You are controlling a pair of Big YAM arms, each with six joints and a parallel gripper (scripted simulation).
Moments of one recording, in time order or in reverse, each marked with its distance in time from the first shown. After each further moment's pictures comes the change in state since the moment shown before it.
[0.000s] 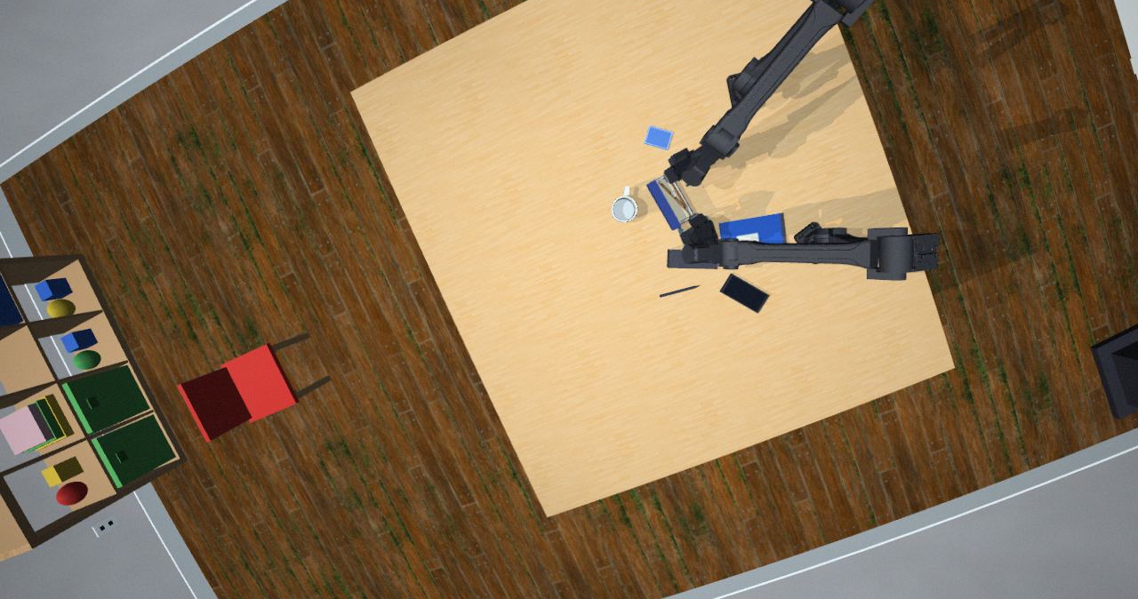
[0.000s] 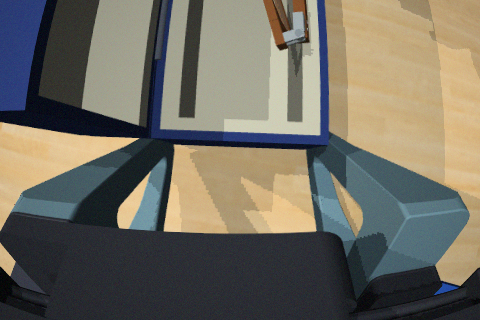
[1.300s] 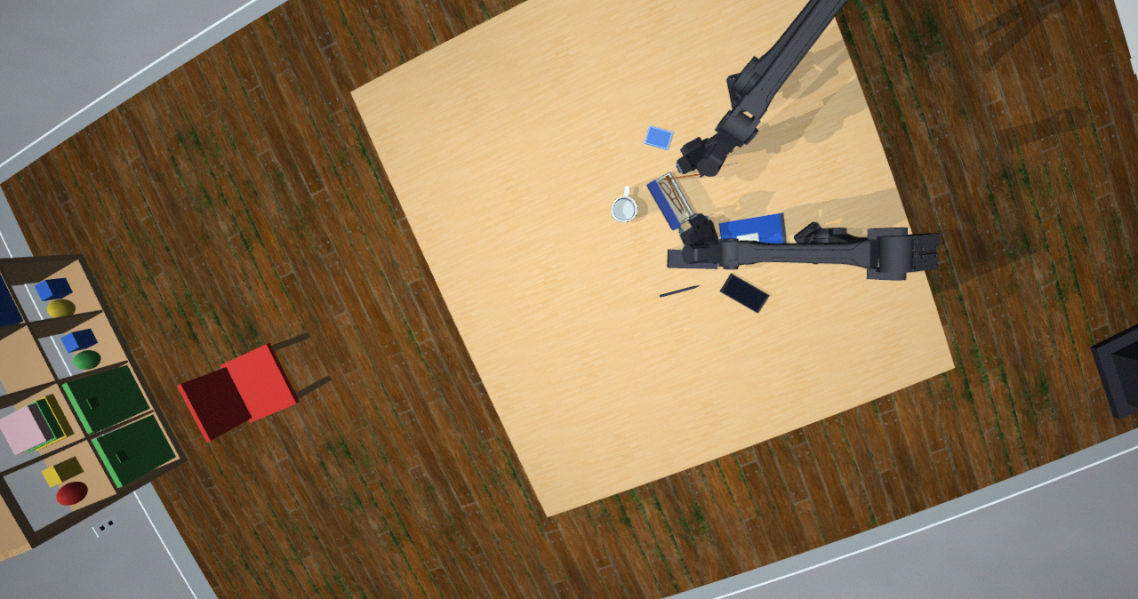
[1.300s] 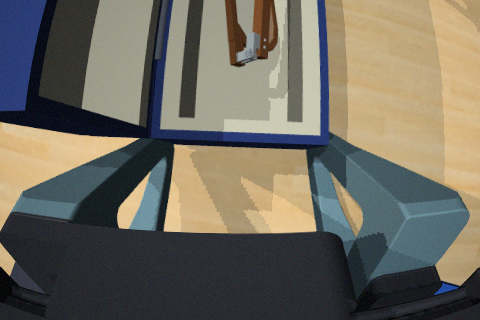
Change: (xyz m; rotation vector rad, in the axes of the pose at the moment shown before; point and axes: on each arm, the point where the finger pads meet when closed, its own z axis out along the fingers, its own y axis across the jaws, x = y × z) left arm 0.000 0.000 0.000 0.000 0.000 0.000; right arm -0.009 -0.004 -0.070 -0.001 -0.013 -0.005
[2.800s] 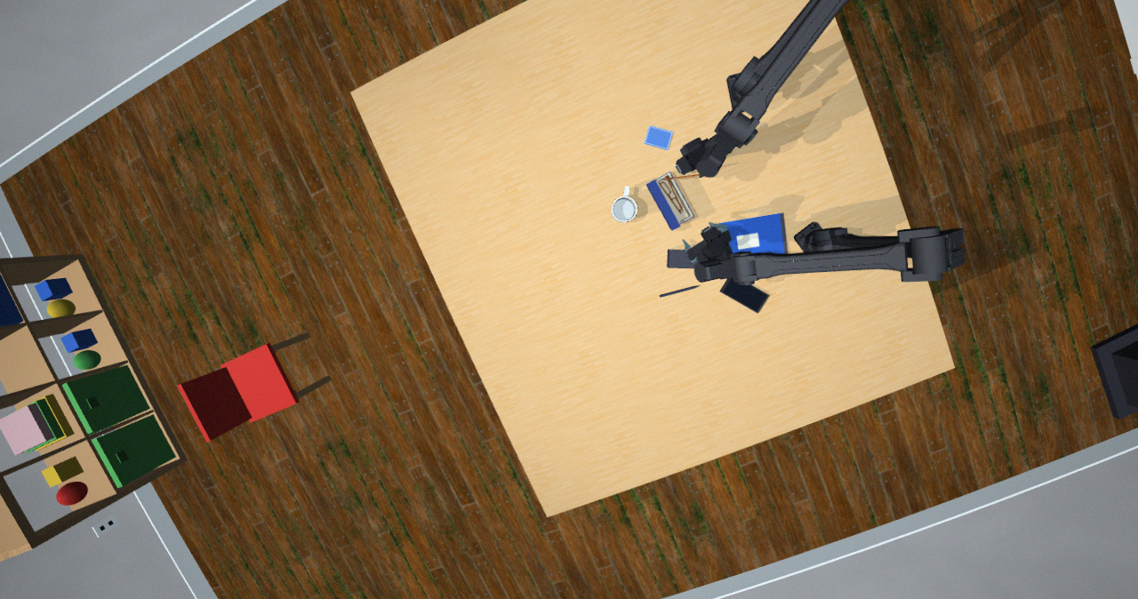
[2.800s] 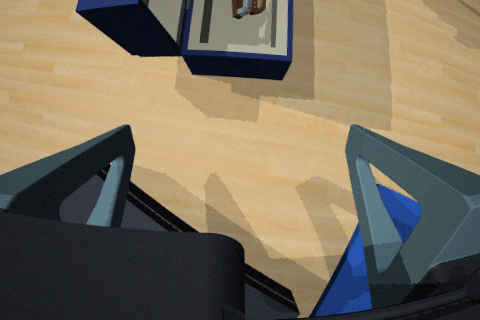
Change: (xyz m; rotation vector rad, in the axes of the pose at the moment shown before) left arm 0.001 0.000 -0.070 -0.006 -0.003 -0.016; right arm 0.002 0.000 0.002 0.003 0.010 0.003
